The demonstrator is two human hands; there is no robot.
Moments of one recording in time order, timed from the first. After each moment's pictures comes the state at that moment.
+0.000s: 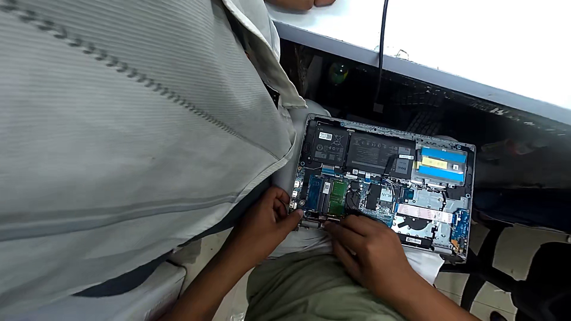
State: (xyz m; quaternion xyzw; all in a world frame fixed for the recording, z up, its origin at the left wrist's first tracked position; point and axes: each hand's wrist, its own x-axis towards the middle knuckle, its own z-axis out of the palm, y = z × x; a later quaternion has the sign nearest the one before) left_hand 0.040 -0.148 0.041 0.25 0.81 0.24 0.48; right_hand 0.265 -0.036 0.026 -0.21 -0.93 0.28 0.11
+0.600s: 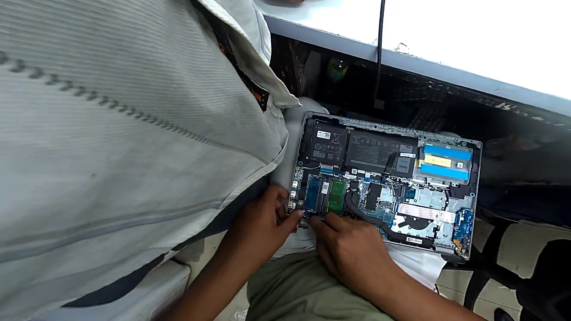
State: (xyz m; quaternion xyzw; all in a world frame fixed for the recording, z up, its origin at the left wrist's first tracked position) left_hand 0.042 -0.140 0.049 0.37 0.85 0.12 0.36; right_hand 0.236 -0.047 0.028 -0.20 -0.95 0.24 0.03
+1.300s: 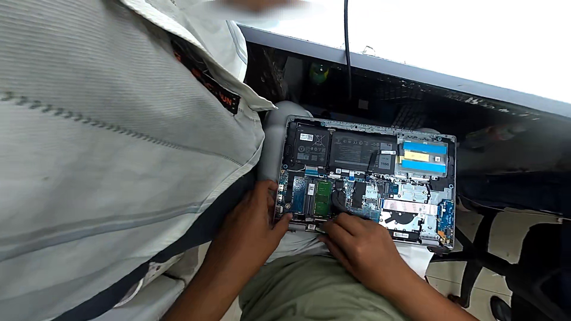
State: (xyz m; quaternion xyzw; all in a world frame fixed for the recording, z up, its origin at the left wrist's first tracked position) left_hand 0.048 -0.130 0.058 0.43 0.85 0.10 0.28; right_hand 0.276 -0.031 0.018 -0.20 -0.94 0.26 0.10
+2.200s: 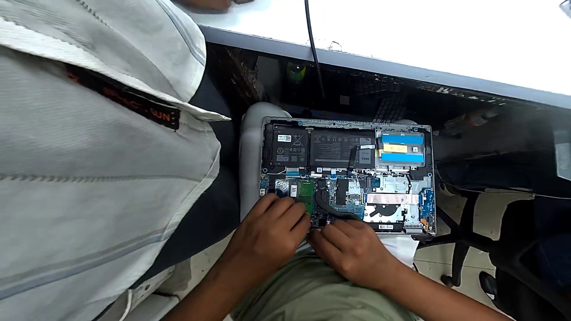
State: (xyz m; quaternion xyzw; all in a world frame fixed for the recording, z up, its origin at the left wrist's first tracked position) left_hand 0.070 -0.109 0.040 0.80 0.58 0.12 0.05; right_hand 0.286 -0.033 0.013 -0.12 -0.96 0.17 0.18
